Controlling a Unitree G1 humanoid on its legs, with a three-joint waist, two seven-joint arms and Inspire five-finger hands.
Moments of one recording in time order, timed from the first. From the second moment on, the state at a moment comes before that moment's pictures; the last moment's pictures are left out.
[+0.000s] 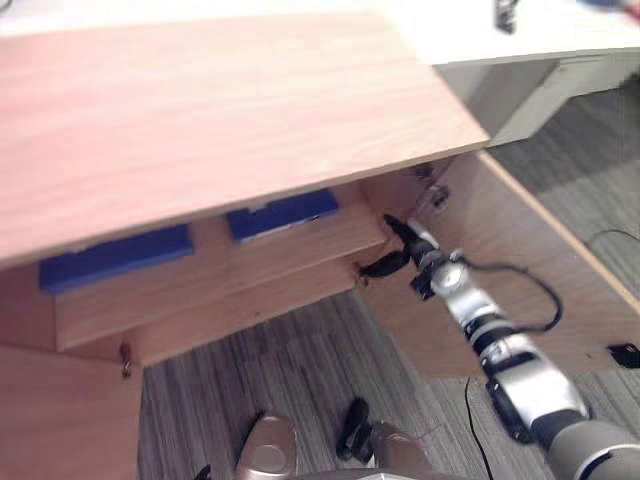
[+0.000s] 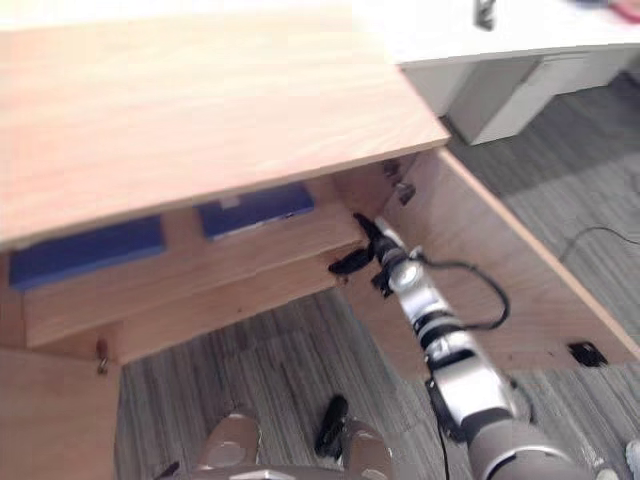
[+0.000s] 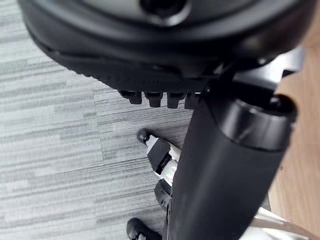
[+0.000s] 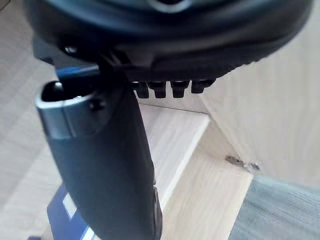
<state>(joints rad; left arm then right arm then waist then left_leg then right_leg) 0.27 0.13 0.19 1.01 -0.11 -0.05 0.01 -0.62 -0.24 0.20 0.87 -0.16 0.05 0.08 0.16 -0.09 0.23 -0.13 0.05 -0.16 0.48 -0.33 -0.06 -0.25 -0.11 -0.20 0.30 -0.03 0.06</state>
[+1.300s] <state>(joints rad) 0.35 0.08 0.17 1.04 -0.07 0.01 0.09 -0.35 -0.22 -0.24 0.74 0.08 0.06 -0.25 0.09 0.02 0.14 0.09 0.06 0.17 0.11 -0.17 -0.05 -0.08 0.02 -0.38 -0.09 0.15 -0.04</state>
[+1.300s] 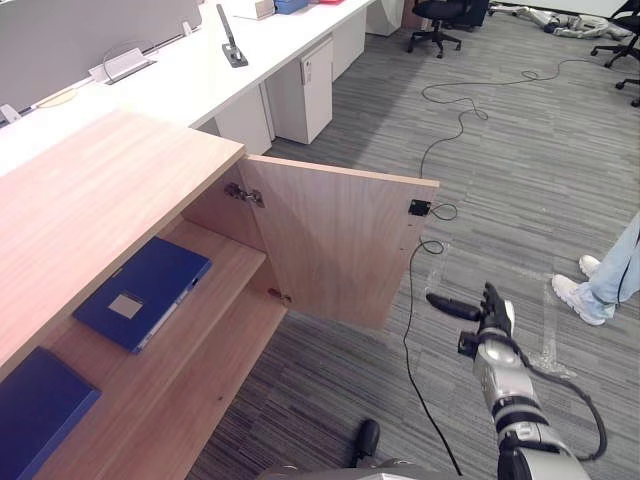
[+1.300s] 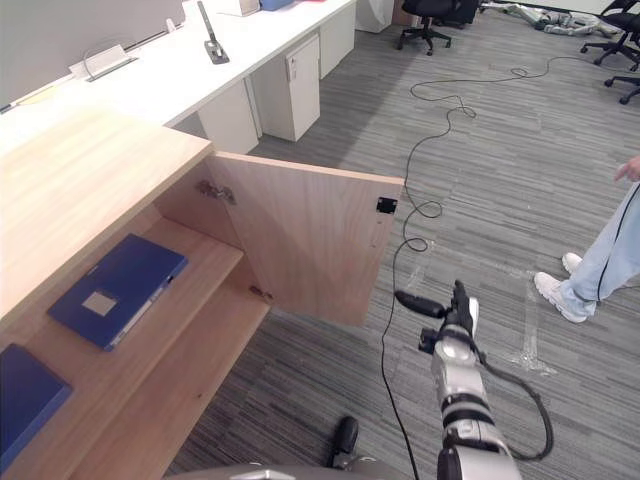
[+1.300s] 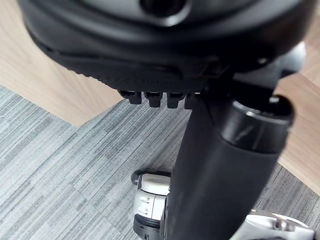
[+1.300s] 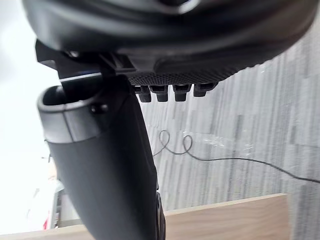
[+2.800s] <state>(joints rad) 0.21 0.18 0.38 1.24 0.11 0.04 0.09 -0.72 -0.66 1.26 -0.05 0.01 -0.16 0.35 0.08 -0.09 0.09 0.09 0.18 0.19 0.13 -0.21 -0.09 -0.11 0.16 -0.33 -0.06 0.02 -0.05</state>
